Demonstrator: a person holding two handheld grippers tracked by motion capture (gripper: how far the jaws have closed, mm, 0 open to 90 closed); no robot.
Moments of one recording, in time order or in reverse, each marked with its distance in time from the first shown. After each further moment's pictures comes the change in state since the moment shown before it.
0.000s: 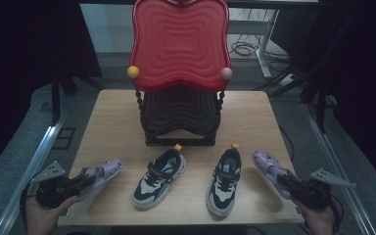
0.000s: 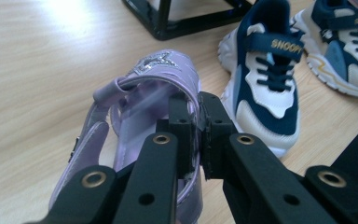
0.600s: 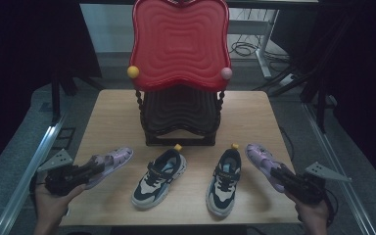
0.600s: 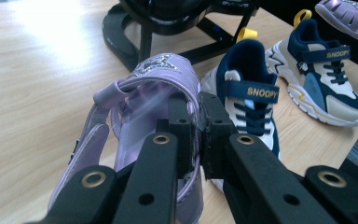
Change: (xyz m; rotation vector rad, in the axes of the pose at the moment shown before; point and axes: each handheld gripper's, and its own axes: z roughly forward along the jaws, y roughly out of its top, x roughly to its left) left arm -0.011 0.037 0.012 -0.066 -0.041 0.045; right arm 0.020 0.021 0.008 -0.047 0.045 -0.033
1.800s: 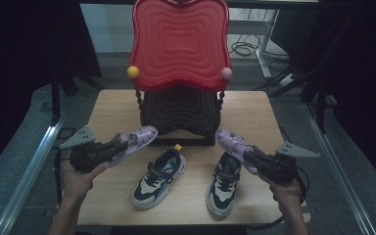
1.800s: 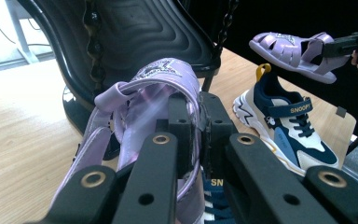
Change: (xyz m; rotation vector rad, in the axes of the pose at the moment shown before) left arm -0.026 0.064 0.038 -0.111 -0.095 0.074; right arm 0.045 0.049 0.056 -0.009 0.137 -0.094
